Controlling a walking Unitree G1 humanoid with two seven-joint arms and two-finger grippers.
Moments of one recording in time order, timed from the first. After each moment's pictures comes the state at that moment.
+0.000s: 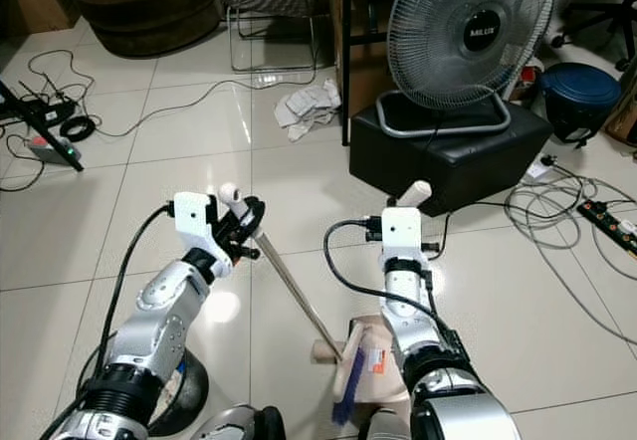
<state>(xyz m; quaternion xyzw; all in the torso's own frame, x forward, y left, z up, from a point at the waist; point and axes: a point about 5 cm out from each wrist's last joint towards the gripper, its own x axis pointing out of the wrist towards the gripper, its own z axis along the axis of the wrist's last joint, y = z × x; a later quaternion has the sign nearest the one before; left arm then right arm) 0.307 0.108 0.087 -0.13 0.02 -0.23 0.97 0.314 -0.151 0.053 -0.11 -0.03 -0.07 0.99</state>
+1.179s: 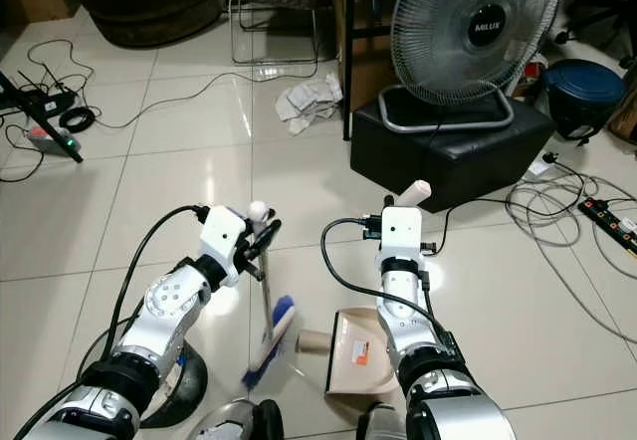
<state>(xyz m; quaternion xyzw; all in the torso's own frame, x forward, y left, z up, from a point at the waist) 0.306 0.102 0.064 0.07 0.00 -0.32 0.95 0.313 -0.149 0.056 -0.09 -0.04 -0.08 0.99</state>
